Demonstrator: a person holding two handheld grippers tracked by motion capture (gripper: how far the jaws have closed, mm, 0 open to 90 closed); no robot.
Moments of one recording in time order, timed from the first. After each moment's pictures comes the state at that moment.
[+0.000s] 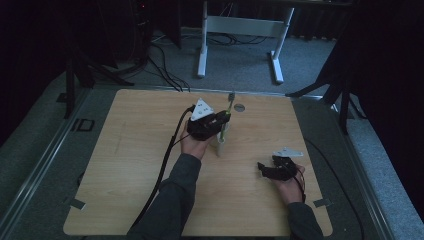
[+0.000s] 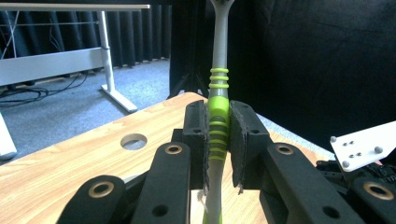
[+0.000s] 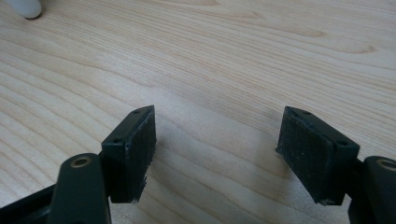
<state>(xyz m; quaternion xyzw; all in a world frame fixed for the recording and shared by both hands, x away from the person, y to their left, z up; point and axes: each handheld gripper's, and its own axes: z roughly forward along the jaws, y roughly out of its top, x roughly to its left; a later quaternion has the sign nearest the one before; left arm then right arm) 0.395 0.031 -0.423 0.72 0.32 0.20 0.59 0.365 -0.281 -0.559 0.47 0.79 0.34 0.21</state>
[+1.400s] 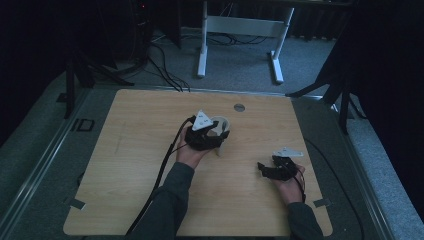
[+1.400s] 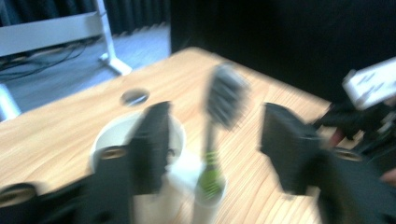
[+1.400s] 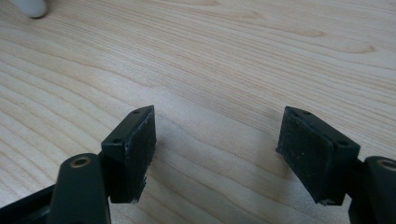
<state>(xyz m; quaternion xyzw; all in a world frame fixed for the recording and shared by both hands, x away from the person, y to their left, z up) 0.383 0.038 -0.458 0.77 0.32 0.19 0.52 0.365 -0.282 -0.559 0.47 0.79 0.35 0.21</state>
